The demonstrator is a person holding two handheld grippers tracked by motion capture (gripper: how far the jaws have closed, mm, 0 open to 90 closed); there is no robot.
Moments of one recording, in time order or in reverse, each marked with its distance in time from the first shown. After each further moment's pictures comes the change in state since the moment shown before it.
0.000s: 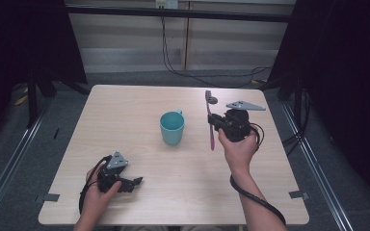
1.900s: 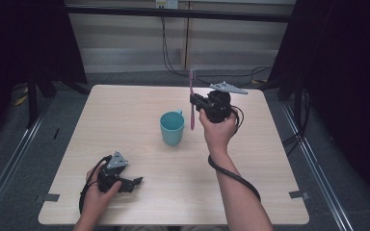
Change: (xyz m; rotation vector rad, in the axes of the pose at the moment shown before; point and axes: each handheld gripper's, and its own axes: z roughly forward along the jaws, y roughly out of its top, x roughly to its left) left arm -0.001 0.000 0.001 -0.006 -0.002 -0.011; right arm 0.023 0.040 0.046 -0.142 0.063 0.027
